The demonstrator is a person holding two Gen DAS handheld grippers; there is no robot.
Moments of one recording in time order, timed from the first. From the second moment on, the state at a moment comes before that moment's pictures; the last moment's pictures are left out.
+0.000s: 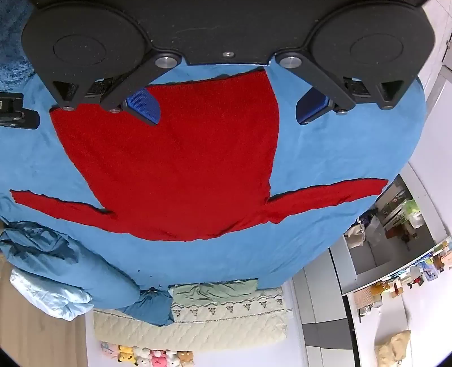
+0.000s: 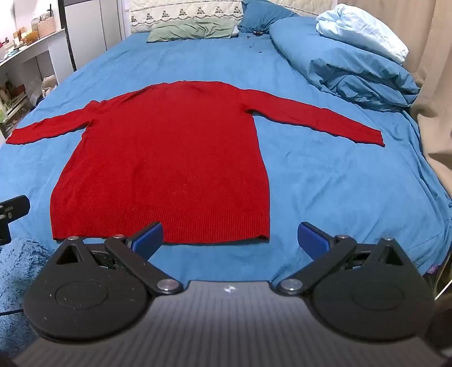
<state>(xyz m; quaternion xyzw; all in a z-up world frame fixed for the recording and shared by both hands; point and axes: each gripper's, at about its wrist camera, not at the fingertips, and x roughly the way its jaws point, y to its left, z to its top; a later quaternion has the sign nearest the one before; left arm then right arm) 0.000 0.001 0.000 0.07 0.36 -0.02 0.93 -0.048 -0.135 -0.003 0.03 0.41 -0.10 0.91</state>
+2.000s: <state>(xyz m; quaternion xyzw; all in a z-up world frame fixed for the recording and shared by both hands) -0.008 0.007 0.005 0.05 0.34 -0.04 0.94 -0.054 -0.131 -0.002 0.03 0.41 -0.10 0.91</state>
